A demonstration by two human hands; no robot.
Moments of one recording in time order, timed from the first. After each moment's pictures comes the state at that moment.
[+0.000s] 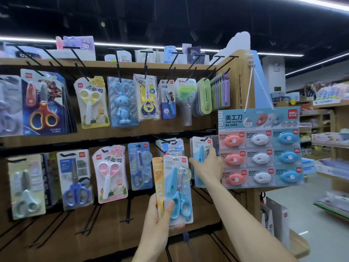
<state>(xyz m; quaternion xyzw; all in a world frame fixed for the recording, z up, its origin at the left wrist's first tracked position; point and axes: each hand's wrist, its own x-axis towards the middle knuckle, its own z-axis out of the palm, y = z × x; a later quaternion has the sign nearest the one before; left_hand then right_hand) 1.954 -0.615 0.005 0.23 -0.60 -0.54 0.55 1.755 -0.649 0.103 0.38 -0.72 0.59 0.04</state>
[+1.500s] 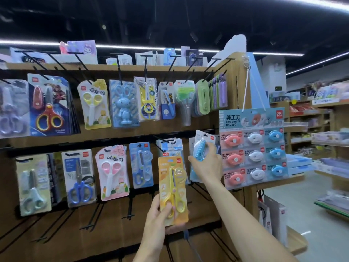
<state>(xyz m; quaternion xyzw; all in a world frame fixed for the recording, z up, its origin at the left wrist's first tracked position) 1.960 -0.582 0.020 0.26 -0.55 -0.61 0.50 1.769 -0.619 0.109 0.39 -0.70 0.60 0.04</state>
